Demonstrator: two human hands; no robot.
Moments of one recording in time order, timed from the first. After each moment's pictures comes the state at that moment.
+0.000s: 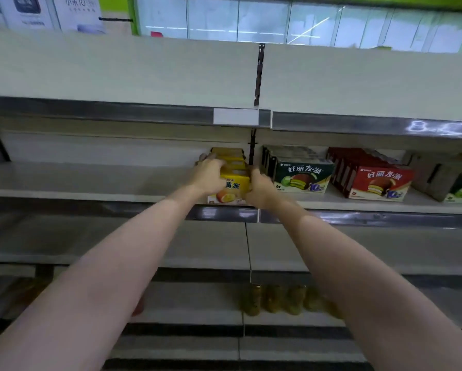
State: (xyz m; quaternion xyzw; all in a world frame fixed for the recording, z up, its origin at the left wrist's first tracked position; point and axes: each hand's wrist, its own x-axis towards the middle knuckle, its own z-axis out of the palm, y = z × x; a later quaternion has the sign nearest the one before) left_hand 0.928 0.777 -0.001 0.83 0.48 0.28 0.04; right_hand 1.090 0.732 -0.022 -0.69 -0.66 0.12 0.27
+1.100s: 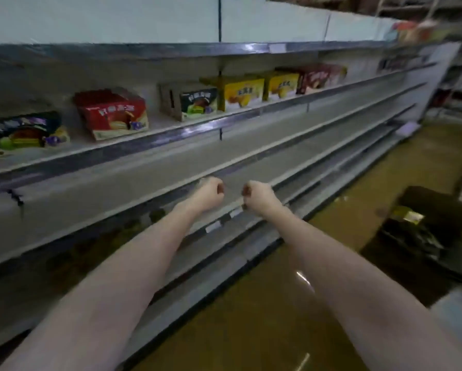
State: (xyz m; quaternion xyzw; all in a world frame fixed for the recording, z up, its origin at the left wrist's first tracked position) left_hand 1.370 0.396 -0.128 0.94 0.22 0.10 0.25; right_hand 1.471 0.263 -0.147 -0.90 -0.34 0.06 0.27
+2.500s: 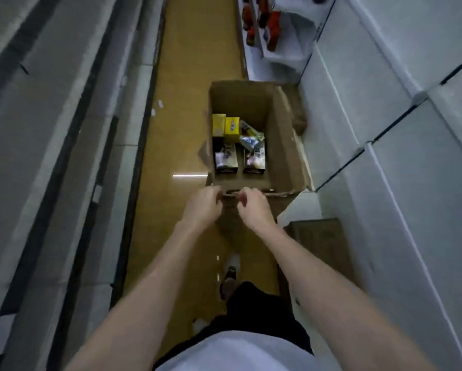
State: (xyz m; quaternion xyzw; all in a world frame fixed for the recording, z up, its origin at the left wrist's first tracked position) left_hand 1.917 0.037 -0.345 0.94 -0.17 -0.15 0.24; right_hand 1.868 -0.108 -0.352 -0.94 0.17 0.06 0.29
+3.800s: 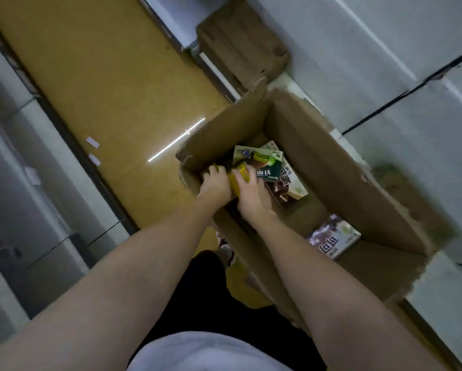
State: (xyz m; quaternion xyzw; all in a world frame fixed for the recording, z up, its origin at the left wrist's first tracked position) left_hand 2.432 -0.164 -0.498 0.83 -0.39 -0.38 -0.11; right_hand 2.323 -0.200 -0.505 -0.85 0.39 0.20 0.29
